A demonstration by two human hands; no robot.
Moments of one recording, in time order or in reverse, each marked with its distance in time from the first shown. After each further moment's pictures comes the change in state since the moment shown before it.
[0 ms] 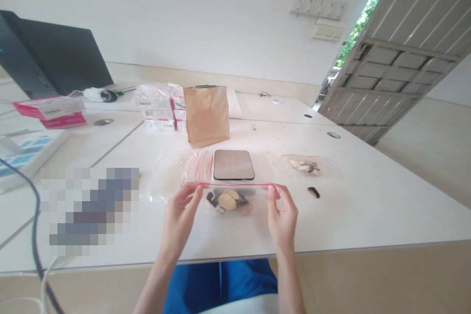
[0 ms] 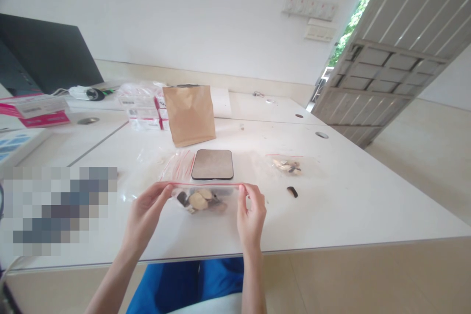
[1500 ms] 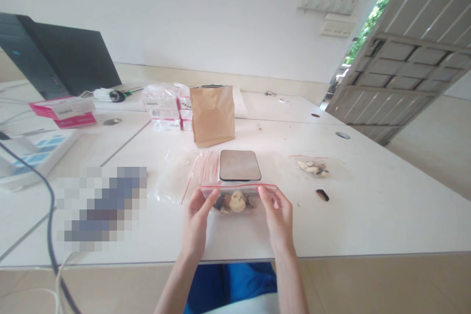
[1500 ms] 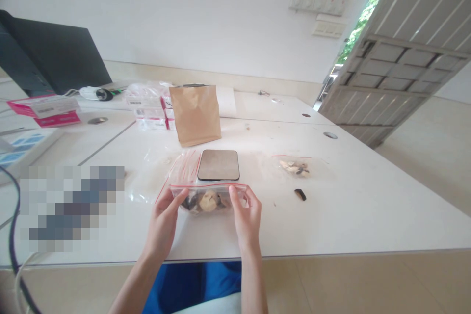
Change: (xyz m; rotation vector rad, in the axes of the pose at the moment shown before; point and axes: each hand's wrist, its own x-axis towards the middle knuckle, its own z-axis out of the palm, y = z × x) left_hand -0.009 -0.010 0.023 -0.433 -0.010 -0.113; right_hand -0.002 -0.013 0.023 0.449 -0.122 0.462
